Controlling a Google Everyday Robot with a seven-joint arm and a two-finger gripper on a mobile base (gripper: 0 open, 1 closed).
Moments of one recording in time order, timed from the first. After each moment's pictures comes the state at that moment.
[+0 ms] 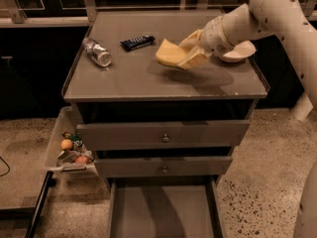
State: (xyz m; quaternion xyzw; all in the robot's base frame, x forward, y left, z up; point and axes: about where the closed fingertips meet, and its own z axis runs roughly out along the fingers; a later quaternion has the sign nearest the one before) arm 0.704 -0.105 0.885 -0.64 0.64 0.13 0.40
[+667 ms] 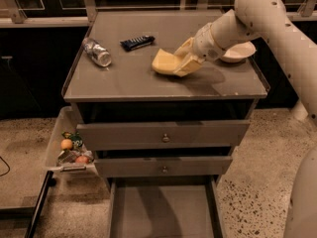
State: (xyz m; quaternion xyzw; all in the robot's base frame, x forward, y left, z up) arm 0.705 -0.090 0.857 -0.65 0.65 0.12 0.36
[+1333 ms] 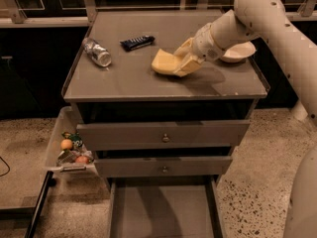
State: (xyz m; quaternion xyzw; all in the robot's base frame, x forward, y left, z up) arm 0.705 -0.090 0.857 -0.65 0.65 0.12 0.36
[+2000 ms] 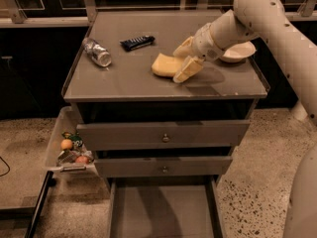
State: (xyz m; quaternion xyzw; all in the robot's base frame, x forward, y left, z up) arm 0.705 -0.090 0.857 -0.65 0.65 0.12 0.36
